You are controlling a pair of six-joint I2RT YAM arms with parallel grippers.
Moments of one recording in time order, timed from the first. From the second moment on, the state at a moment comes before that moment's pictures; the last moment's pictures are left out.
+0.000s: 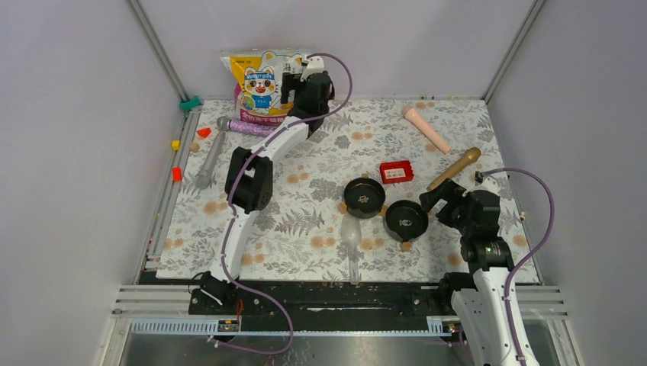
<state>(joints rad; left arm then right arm) -0.49 2.39 2.15 0.02 -0.87 0.05 -0.02 0.54 0.49 -0.48 -0.13 0.56</state>
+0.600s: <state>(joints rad) -0.39 2.66 2.43 0.26 -0.76 0.02 -0.02 0.54 0.46 -0.44 -0.13 0.57</state>
